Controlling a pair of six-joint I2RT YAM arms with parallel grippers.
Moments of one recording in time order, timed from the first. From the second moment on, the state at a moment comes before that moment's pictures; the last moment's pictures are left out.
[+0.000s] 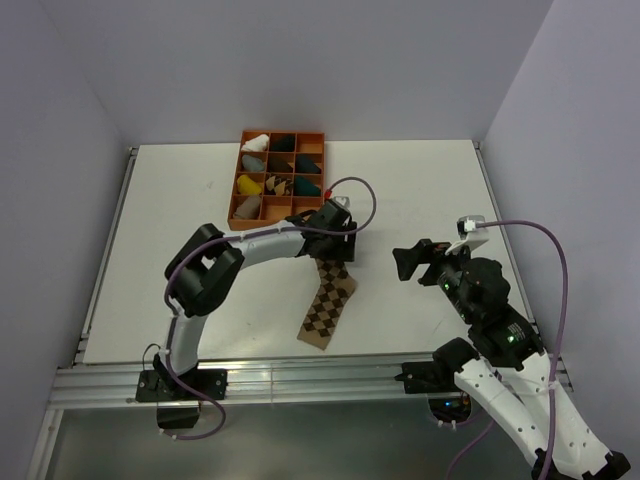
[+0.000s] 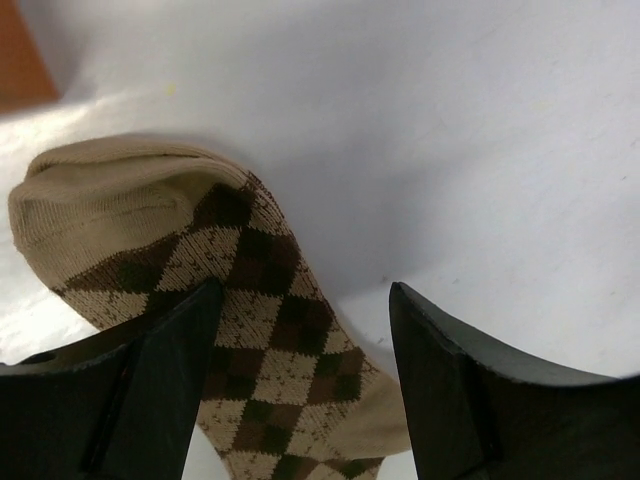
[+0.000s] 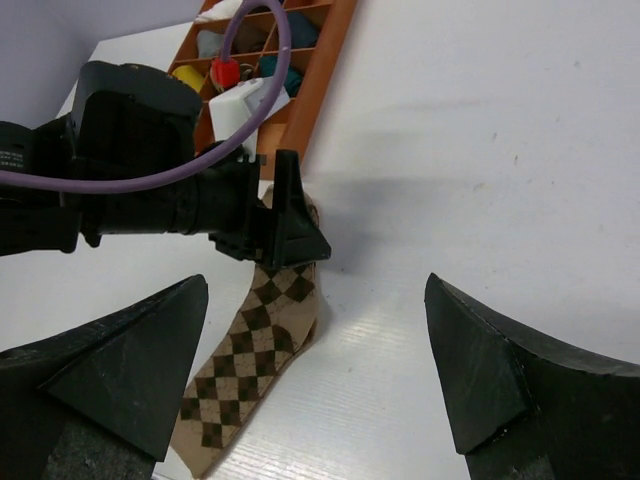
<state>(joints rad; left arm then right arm) -0.85 2.03 1.41 -0.29 -0.06 -0.64 0.48 0.40 0.66 -0.50 0.17 0.41</state>
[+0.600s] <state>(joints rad) -0.83 2.20 1.66 -0.08 0.16 -0.42 0.48 0.43 0.64 -0.48 0.10 0.39</state>
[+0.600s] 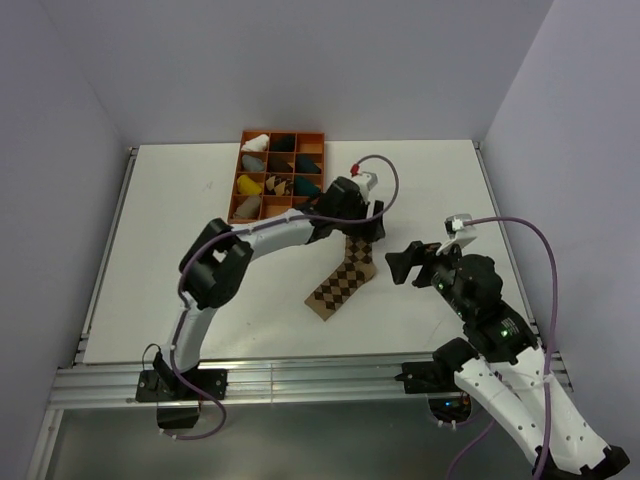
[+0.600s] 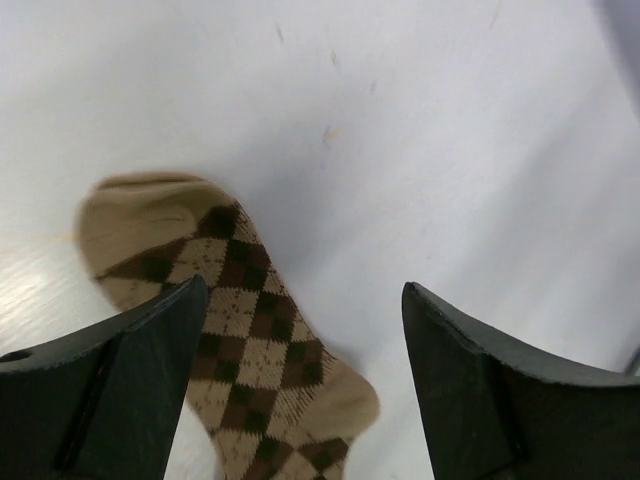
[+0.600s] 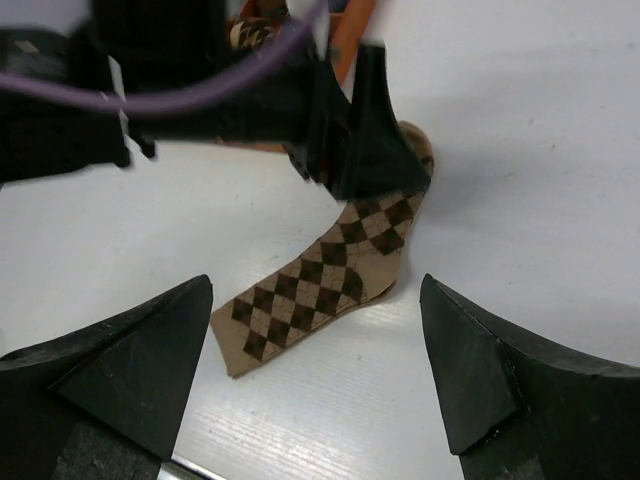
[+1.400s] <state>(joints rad) -0.35 1.10 0.95 -0.44 -0.18 -0.64 0.67 1.35 0.79 -0.36 0.07 0.38</state>
